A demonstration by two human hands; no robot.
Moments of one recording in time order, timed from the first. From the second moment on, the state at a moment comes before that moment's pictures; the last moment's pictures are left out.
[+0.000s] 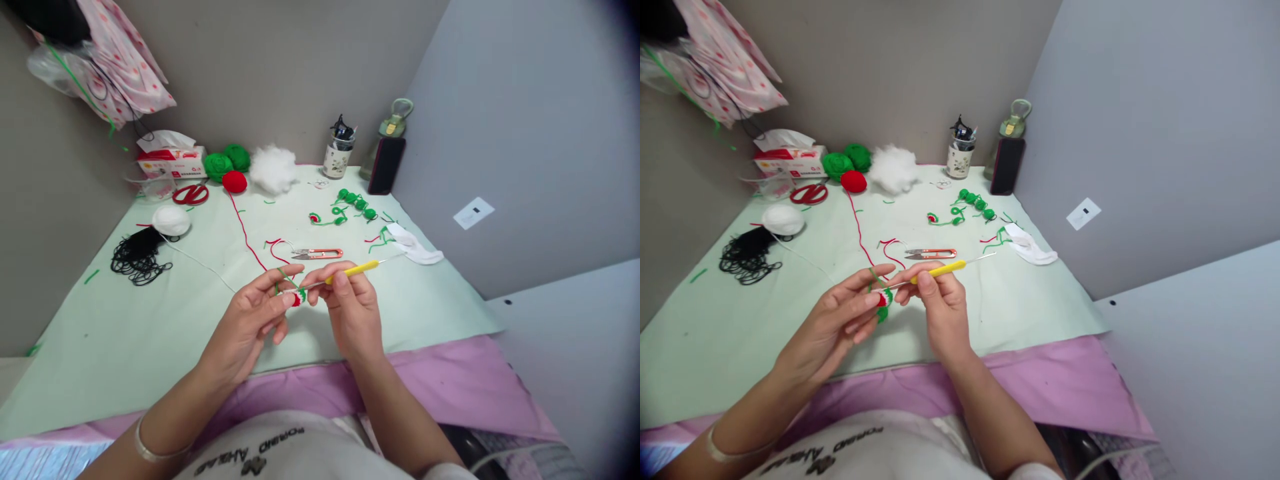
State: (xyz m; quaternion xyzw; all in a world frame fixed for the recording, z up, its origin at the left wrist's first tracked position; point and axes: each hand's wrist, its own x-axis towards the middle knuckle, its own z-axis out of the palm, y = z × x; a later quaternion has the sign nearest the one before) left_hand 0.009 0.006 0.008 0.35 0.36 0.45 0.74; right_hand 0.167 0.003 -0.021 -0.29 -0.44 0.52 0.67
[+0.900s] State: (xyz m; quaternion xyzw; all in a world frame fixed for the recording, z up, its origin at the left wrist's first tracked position) left_hand 0.006 0.008 0.009 0.26 0.34 0.45 0.78; right_hand 0.167 -0.009 -0.023 -0.36 -0.66 0.12 0.64
